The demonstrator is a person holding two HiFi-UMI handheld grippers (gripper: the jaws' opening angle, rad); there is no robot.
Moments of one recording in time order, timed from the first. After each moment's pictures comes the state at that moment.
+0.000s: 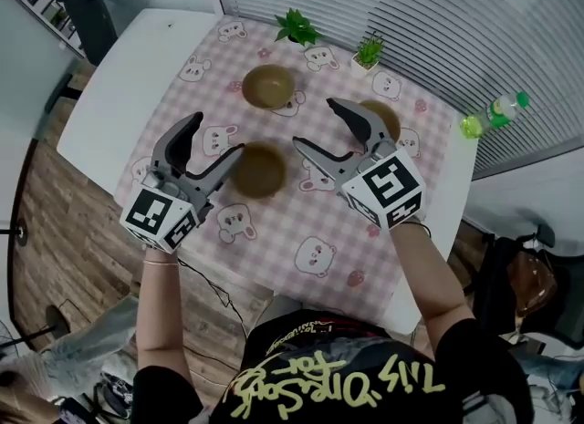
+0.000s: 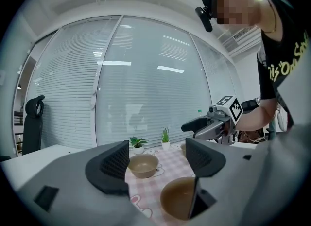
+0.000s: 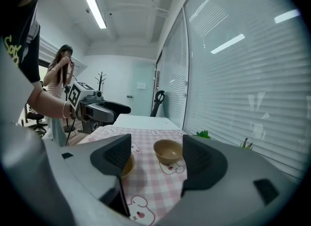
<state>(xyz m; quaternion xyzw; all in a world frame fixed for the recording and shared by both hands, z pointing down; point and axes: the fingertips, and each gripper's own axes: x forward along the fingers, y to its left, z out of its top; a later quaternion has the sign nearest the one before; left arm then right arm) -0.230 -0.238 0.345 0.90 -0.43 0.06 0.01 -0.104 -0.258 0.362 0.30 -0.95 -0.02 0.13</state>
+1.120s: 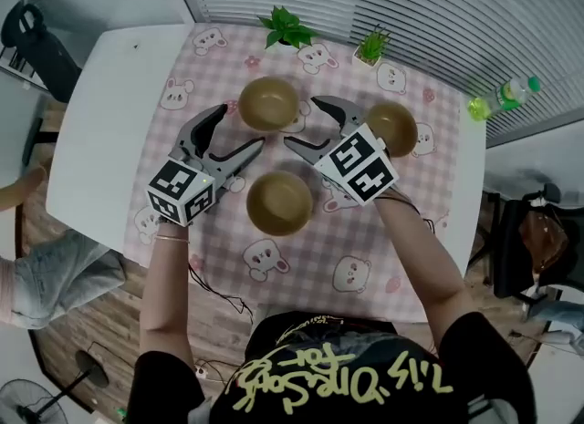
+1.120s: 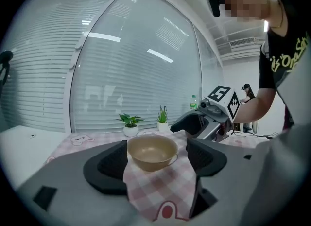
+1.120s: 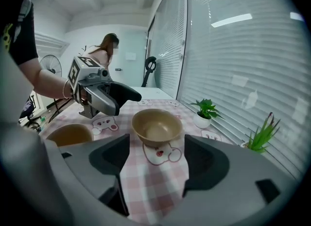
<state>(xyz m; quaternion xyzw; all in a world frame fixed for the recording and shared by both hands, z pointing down) -0.223 -0.348 0.441 0.95 -0.29 0.12 0.08 -0.146 -0.342 0.472 0.33 -0.90 0.04 0.29</state>
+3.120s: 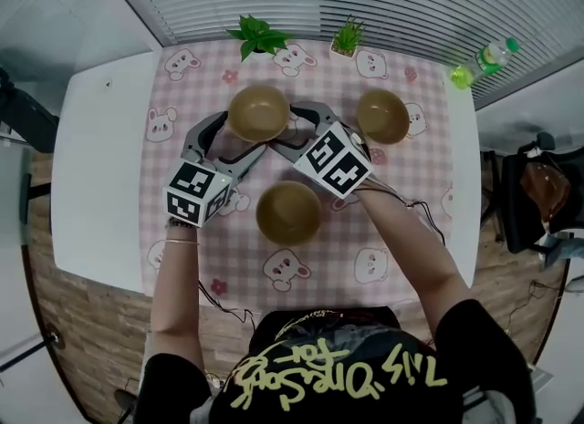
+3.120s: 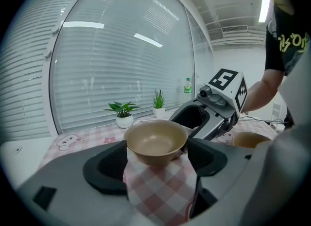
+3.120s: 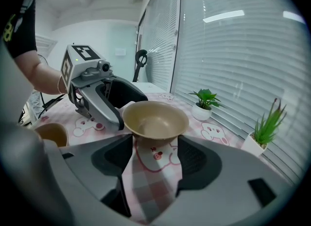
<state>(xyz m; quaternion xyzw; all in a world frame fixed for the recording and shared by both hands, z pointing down) -0.202 -0.375 0.479 0.95 -0.23 0.21 0.05 -0.158 -0.364 0.503 0.38 -0.87 0.07 0.31</state>
